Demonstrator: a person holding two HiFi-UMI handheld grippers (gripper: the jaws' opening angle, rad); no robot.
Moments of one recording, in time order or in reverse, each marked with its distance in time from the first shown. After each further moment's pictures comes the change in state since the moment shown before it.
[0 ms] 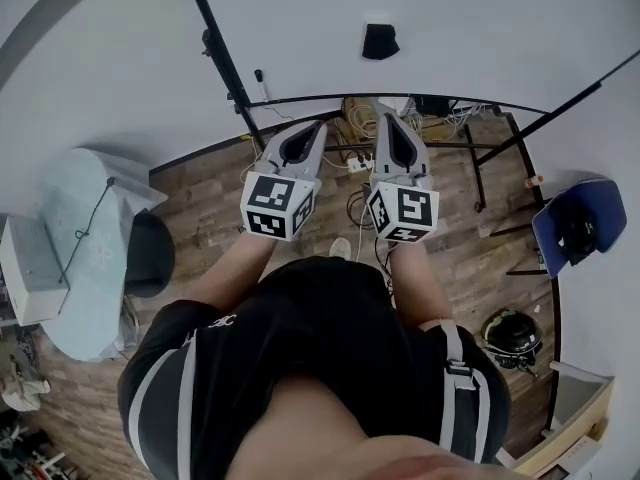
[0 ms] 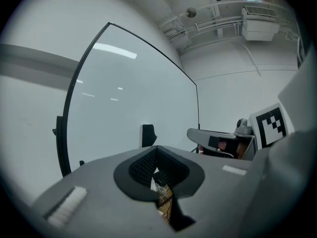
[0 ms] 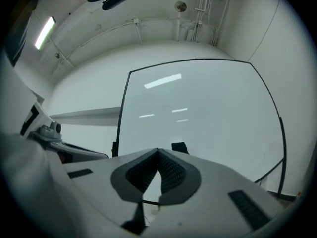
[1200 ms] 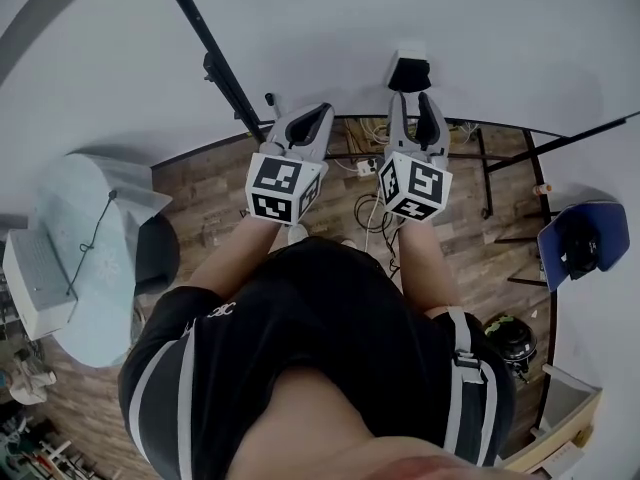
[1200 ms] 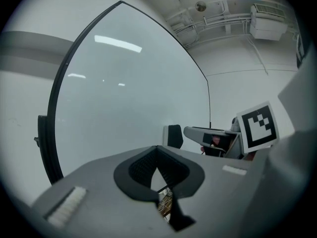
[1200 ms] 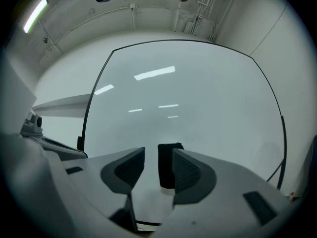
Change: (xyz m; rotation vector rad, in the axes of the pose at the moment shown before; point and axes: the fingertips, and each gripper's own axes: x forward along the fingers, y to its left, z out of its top) left arm 0.090 0.099 0.015 -0.008 0.036 0.011; right arm 0.140 -0.047 -0.015 -0.012 0.049 -0.138
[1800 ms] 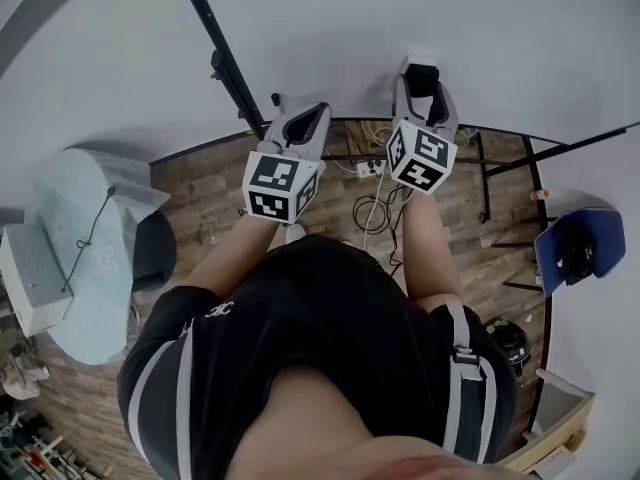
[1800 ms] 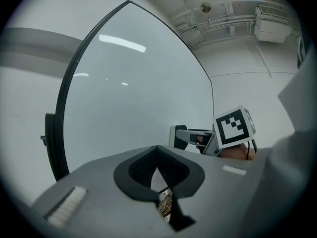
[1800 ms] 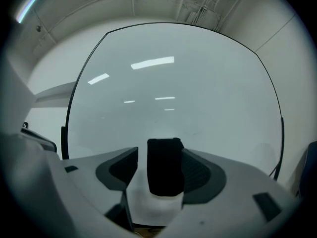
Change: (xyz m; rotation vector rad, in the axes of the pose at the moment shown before) left arm -0.005 0.021 -0.002 -0.037 0.004 0.024; right arm 0.051 -0.016 -0.017 -0.030 0.112 -0.057
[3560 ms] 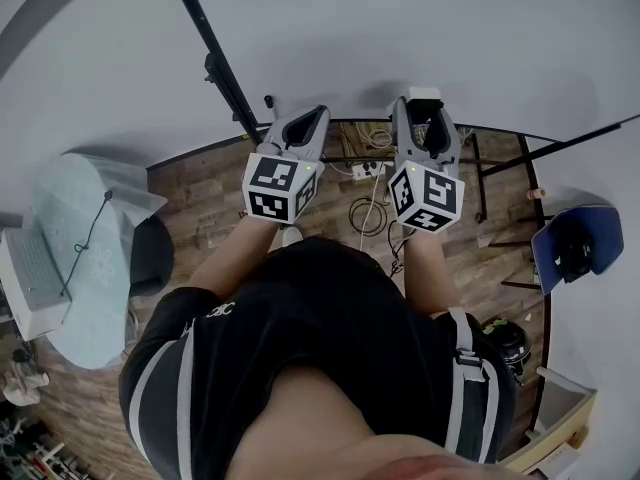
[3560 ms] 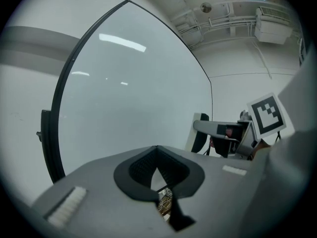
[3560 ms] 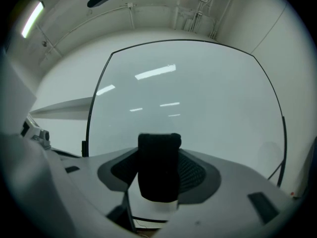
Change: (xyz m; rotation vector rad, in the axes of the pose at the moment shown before) left arm 0.003 -0.012 -0.002 -0.012 0.001 -0.010; right arm -0.067 0.007 0.029 0.039 -0.087 0.089
